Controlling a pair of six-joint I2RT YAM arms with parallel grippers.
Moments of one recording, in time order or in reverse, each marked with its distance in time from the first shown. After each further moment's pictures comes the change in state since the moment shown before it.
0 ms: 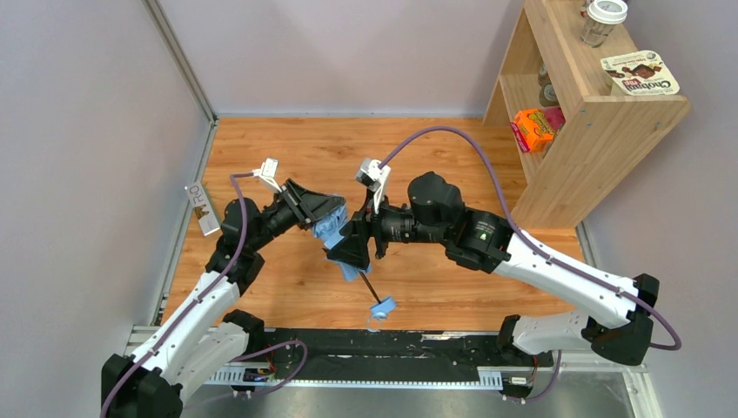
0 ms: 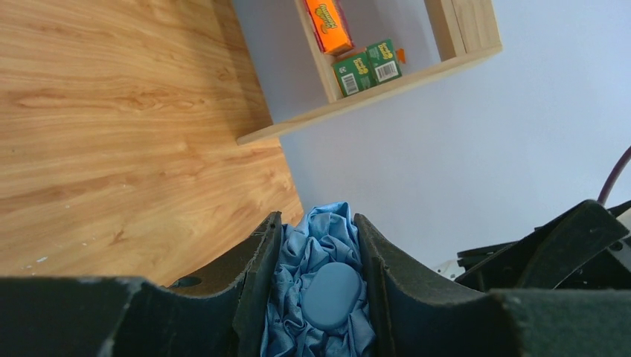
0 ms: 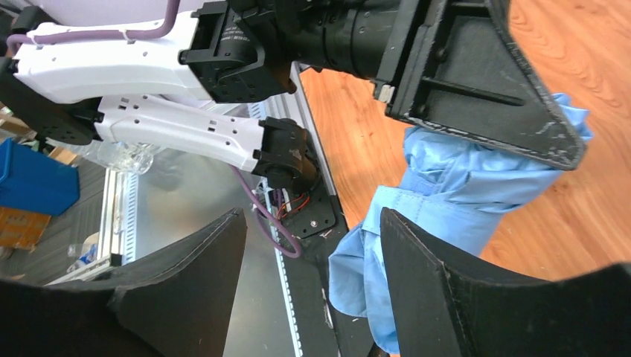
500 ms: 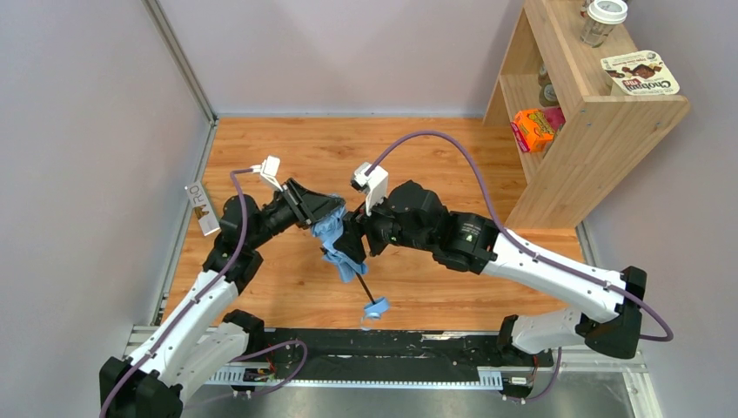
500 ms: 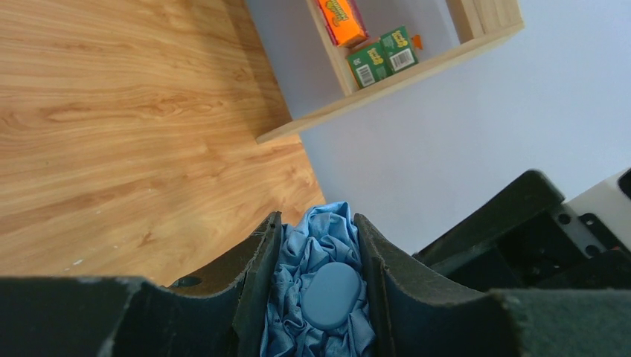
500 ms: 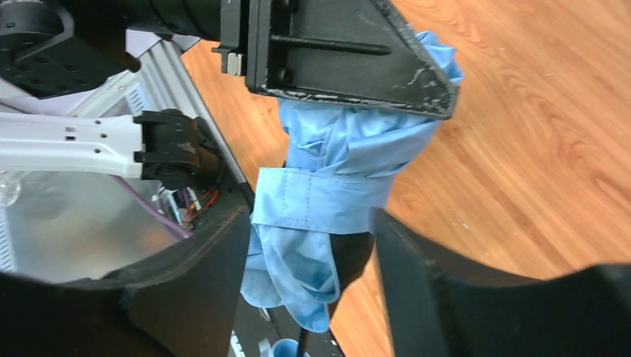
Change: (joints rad) left arm 0.000 -0.008 0.037 -0.055 0.017 0.106; right arm 0.043 0.048 0.020 -0.133 0.307 -0.060
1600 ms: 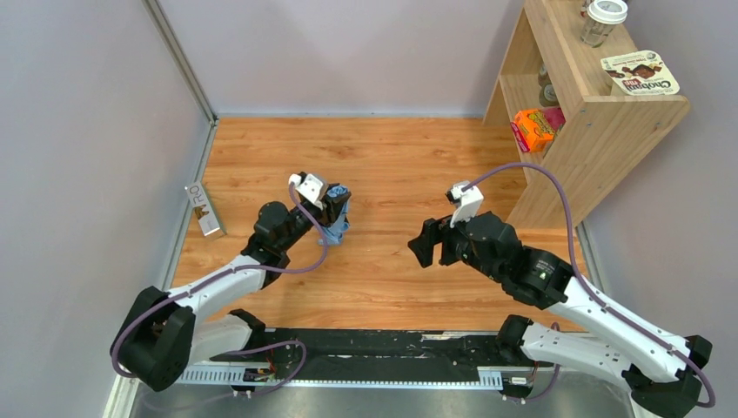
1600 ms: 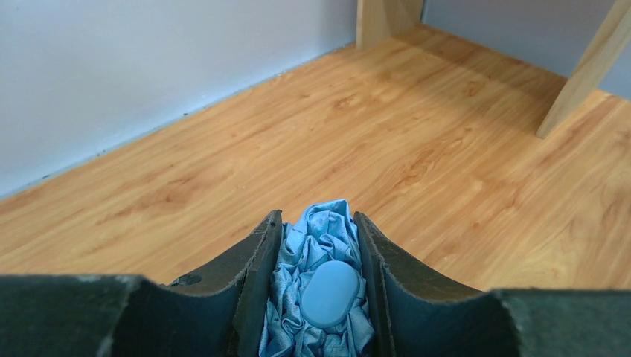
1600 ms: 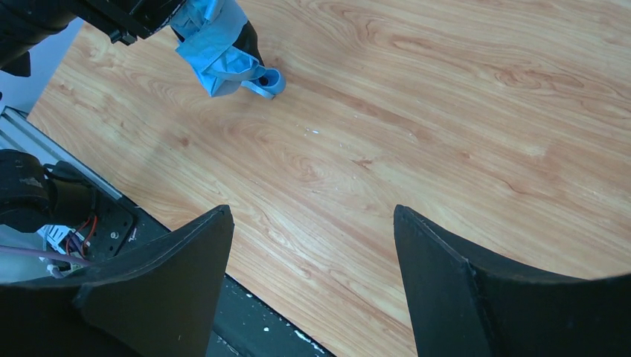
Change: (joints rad) left arm -0.138 0.309 -0.110 0.448 -0.294 1.074; right arm -0.180 -0.509 -0.431 -0.129 0.265 0.128
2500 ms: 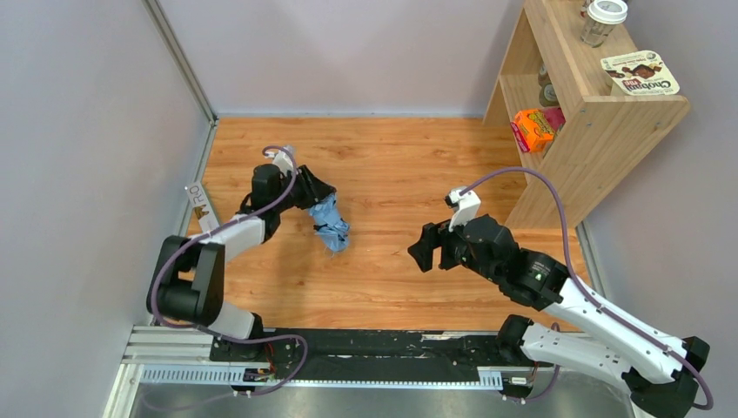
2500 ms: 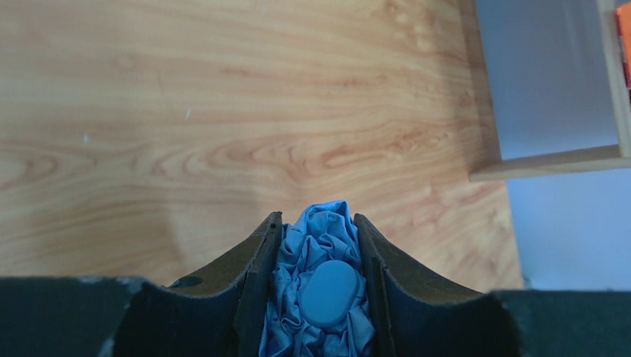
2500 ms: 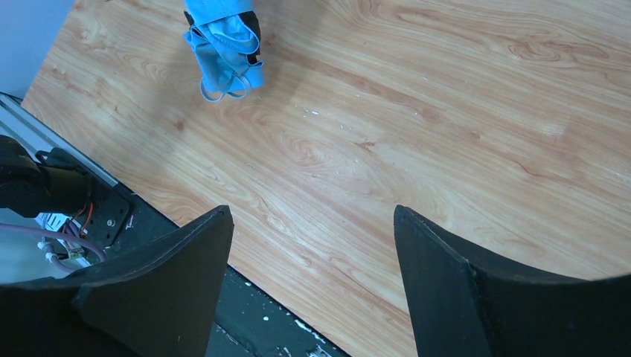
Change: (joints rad) left arm 0.288 0.311 0.173 -0.243 0.187 -0.654; right arm -0.019 -0.009 -0.065 0.009 -0.043 0.024
